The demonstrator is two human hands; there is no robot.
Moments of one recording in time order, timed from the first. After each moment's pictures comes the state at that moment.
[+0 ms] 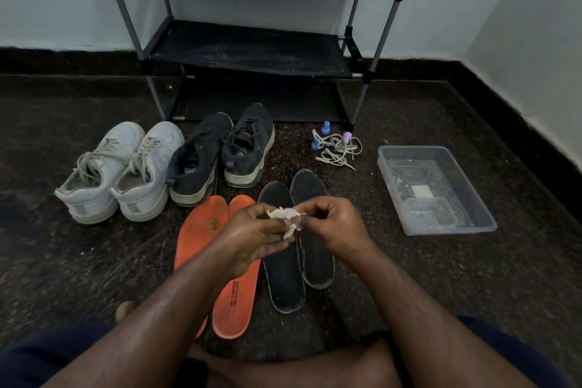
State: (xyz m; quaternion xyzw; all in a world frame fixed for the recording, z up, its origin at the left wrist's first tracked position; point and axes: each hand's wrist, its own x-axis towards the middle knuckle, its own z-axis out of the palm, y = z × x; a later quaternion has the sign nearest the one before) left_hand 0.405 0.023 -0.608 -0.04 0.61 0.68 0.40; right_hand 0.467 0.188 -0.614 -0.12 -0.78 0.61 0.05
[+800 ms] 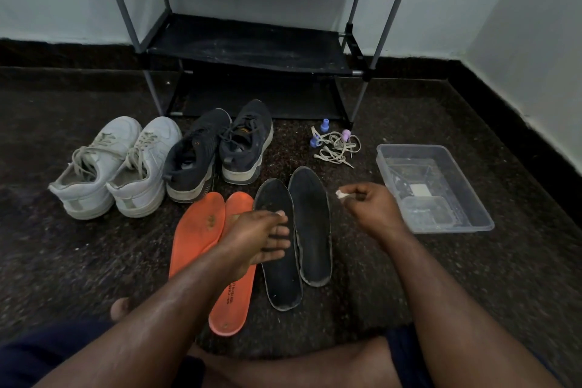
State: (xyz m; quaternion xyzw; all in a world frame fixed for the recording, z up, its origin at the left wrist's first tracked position) left_hand 0.408 0.026 -0.620 -0.07 0.66 0.63 0.41; right_hand 0.463 0.256 -0.622 -0.29 -0.83 0.46 0.07
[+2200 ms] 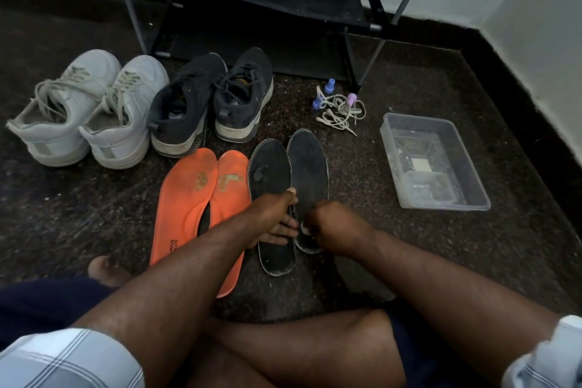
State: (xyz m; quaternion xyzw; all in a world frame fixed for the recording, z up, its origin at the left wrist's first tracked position) left_hand 0.405 0.059 -0.684 -0.05 0.67 0.53 0.52; right_hand 0.472 0.209 -0.678 0.04 -0.97 0.04 -0.22
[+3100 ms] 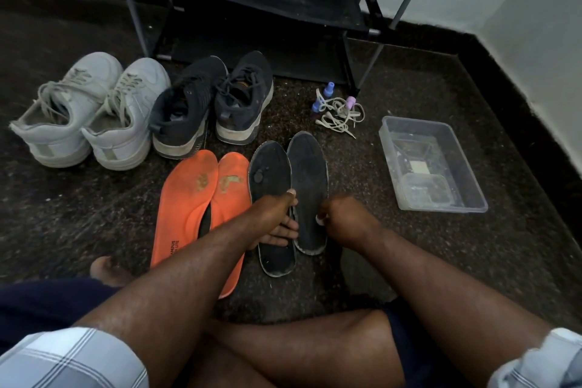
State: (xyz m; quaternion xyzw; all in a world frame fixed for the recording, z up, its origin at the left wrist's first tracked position) left_hand 0.406 0.058 -0.682 -0.05 0.67 0.53 0.52; right_hand 0.472 0.231 -0.678 -0.04 -0.98 0.07 -0.16
